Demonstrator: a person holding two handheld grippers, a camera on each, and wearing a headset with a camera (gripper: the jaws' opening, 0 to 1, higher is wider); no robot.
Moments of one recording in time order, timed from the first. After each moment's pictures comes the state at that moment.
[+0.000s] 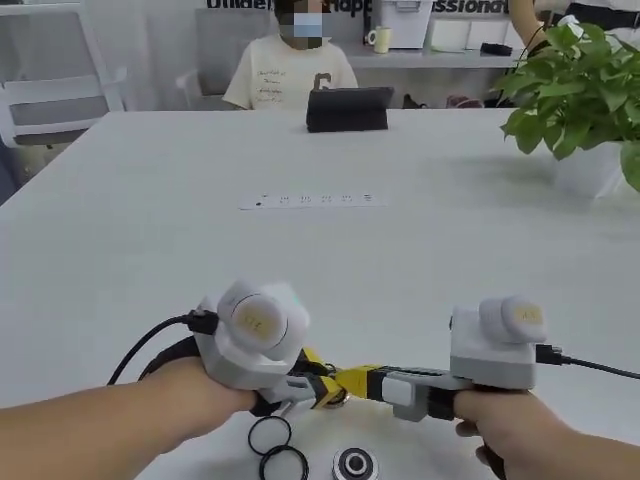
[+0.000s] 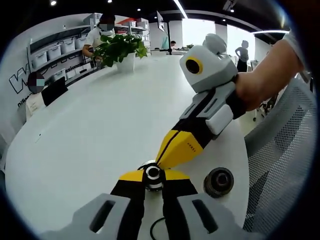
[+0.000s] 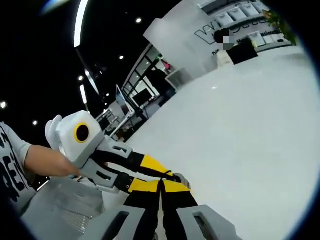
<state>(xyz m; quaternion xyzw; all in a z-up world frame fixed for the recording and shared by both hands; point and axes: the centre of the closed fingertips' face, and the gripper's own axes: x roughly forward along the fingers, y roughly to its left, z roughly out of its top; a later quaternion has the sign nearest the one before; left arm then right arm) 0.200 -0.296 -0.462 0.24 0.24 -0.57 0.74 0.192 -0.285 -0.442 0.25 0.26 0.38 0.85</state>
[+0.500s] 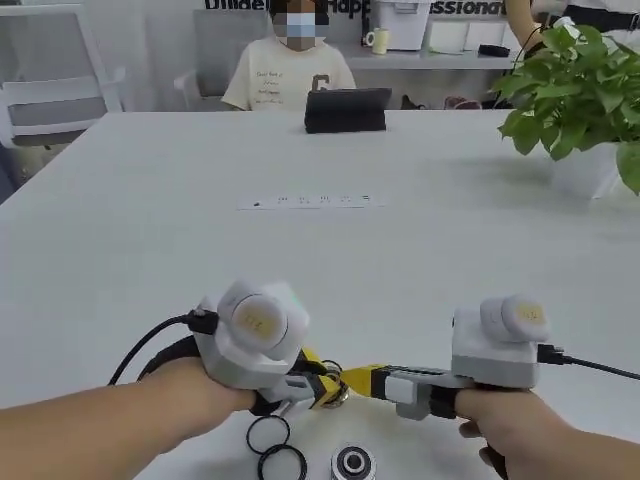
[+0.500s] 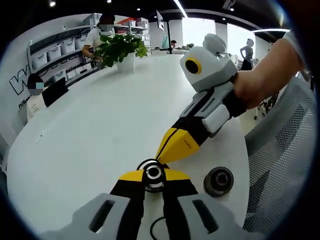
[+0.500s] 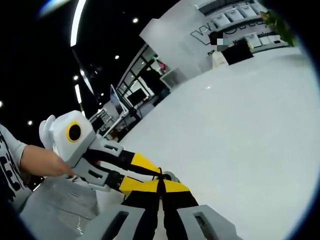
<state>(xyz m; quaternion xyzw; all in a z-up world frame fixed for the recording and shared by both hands) 0.199 -0.295 -0.461 0.25 0.24 -0.57 0.74 0.195 -0.297 -0.455 0.23 0.28 0.35 0.87</state>
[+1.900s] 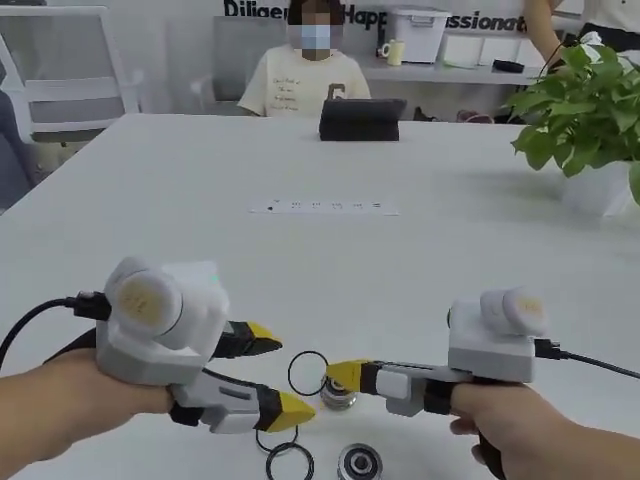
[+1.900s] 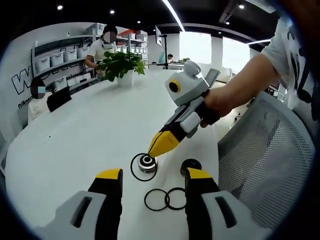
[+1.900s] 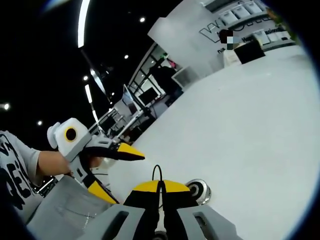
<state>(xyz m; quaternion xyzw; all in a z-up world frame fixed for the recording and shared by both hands) 0.171 -0.234 -0.403 0.20 0.21 -0.60 0.75 0.186 -0.264 -0.424 0.24 0.27 0.40 0.84</state>
